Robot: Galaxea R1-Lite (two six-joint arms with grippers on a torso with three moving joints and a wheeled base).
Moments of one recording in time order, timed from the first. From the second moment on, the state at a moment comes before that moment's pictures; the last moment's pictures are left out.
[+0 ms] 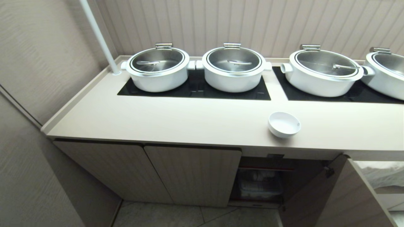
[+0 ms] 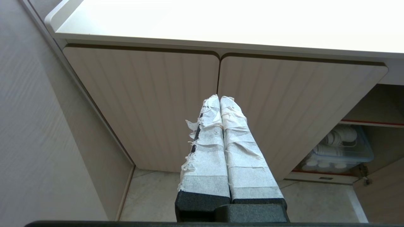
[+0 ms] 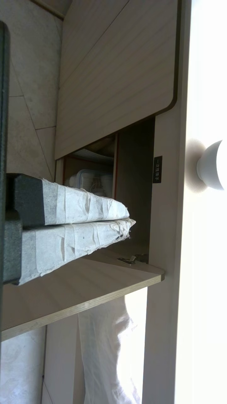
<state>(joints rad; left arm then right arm) 0.00 0.00 0.00 0.00 0.01 -0.03 0.00 0.00 0.00 0.00 -0.03 -0.01</state>
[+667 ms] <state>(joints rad) 0.00 0.00 0.00 0.00 0.01 -0.03 0.00 0.00 0.00 0.00 -0.03 -0.01</state>
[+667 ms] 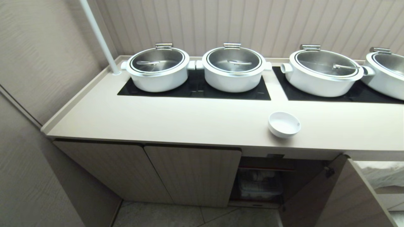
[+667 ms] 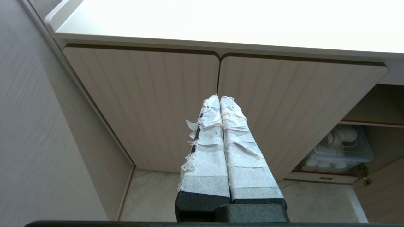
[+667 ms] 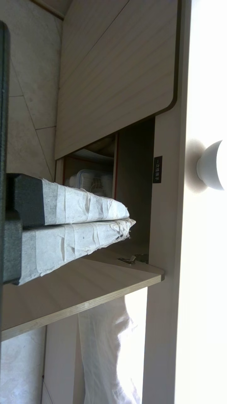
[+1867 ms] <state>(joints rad) 0.00 0.00 0.00 0.00 0.01 -0.03 0.00 0.01 0.00 0.00 -0.03 -0.02</state>
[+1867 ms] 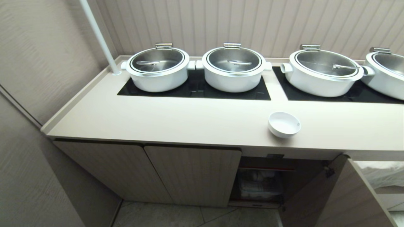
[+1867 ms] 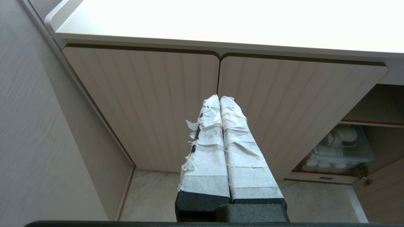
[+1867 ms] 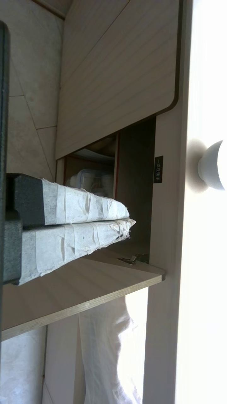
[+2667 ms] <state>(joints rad) 0.00 0.00 0.00 0.00 0.01 -0.03 0.01 0.45 -0.21 -0.01 -0.08 -0.02</state>
